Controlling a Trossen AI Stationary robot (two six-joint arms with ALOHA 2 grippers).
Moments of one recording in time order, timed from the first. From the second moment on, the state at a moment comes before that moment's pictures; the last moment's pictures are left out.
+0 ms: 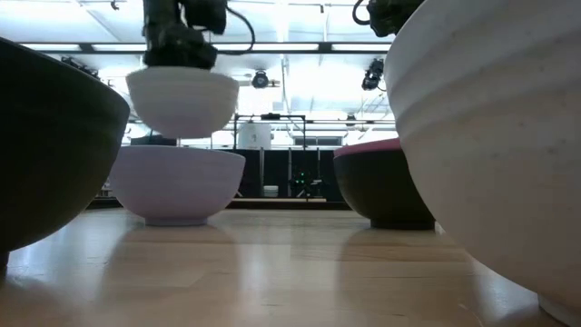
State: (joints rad) left arm 0.40 1.40 1.27 -1.23 0.04 -0.28; right arm 0.08 1.46 1.32 -1.15 0.24 0.63
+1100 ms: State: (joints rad) left arm 0.18 1.62 1.27 -1.11 0.08 -0.32; right arm 0.12 1.46 1.32 -1.15 0.24 0.66
